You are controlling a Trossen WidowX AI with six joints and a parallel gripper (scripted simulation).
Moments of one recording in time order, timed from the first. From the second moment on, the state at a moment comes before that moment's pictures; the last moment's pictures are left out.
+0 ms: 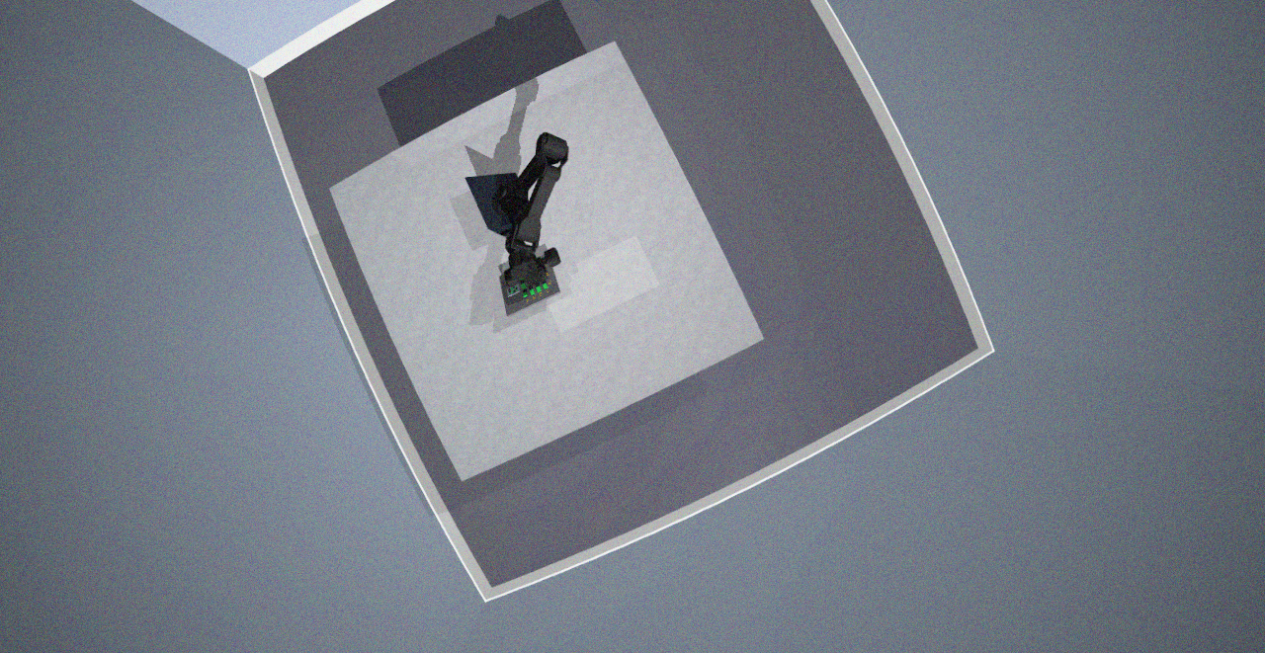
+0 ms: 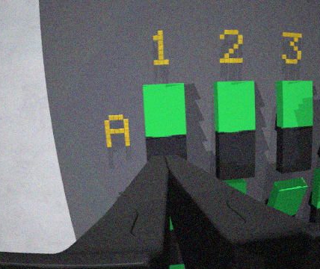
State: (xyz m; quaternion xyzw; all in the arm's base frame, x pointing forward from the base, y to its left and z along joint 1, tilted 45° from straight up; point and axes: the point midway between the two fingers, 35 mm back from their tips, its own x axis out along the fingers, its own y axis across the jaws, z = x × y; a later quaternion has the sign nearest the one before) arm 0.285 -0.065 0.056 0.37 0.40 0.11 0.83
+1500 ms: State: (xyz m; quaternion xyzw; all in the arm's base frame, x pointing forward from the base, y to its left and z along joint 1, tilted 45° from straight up) arm 0.250 -0.096 0.088 0.37 0.42 0.11 0.82
